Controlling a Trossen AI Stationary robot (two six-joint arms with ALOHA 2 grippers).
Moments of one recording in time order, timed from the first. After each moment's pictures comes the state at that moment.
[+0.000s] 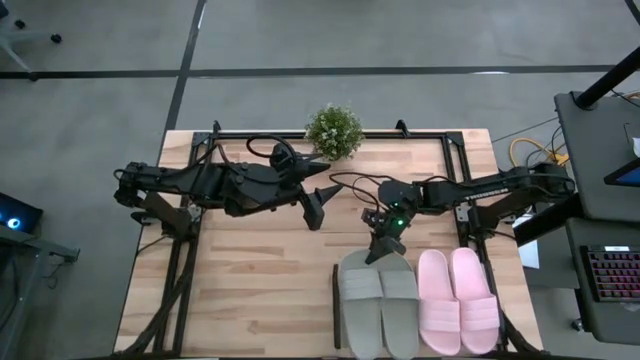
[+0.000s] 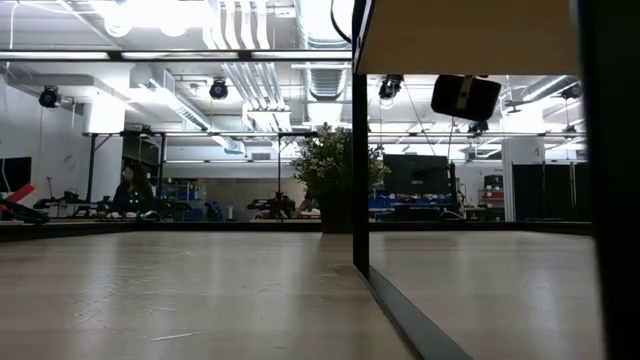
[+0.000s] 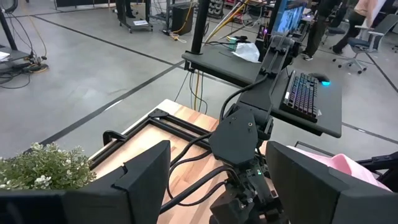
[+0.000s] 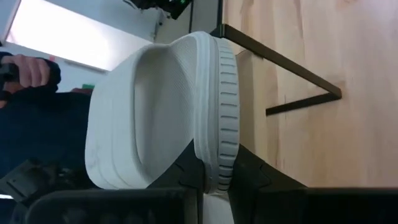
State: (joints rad) left arm -0.23 1.57 1.91 -0.60 -0.63 -0.36; right arm 0.02 1.35 0.78 -0.04 -0.80 0.69
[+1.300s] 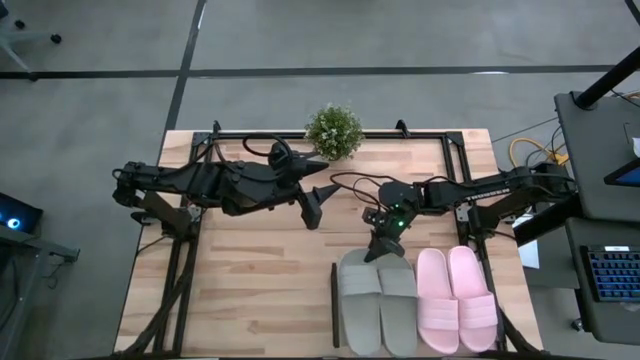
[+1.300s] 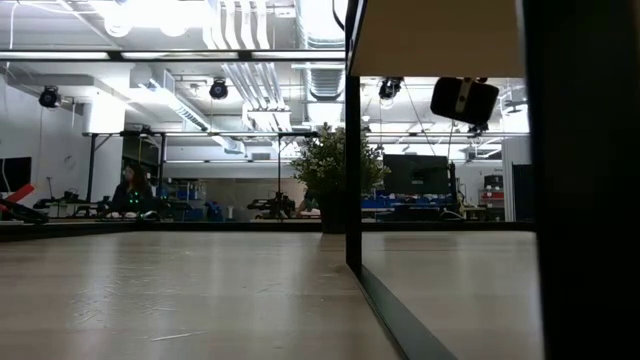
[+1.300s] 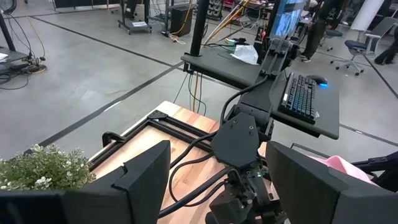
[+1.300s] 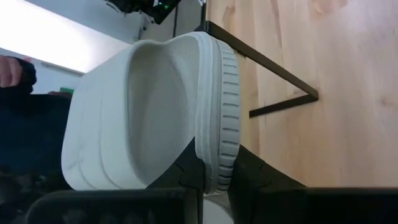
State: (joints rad) left arm -0.23 1.56 1.91 -0.60 -0.62 -0.36; right arm 0.02 1.34 0.78 -0.08 -0.71 0.63
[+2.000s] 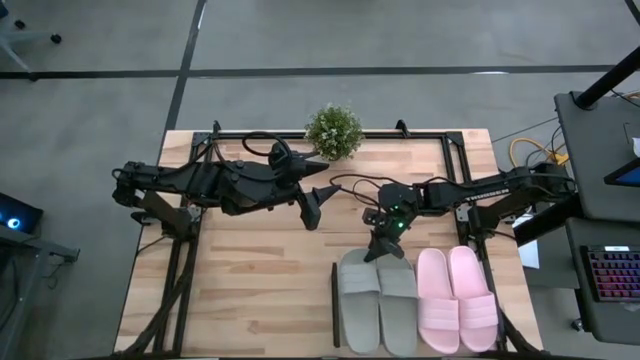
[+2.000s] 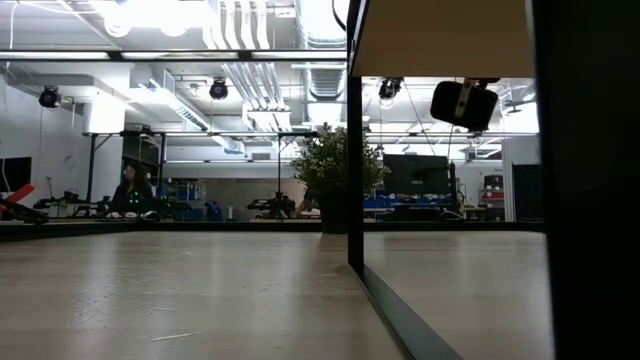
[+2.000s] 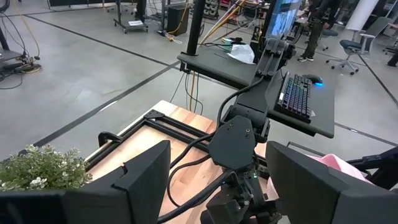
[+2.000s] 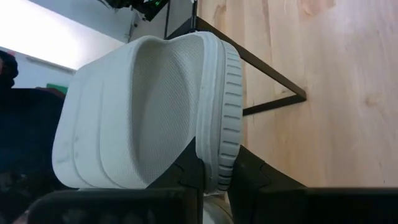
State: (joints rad) left arm -0.23 1.56 1.91 -0.60 -0.61 -0.36; right arm 0.03 1.35 0.78 -0.09 -0.68 0.59
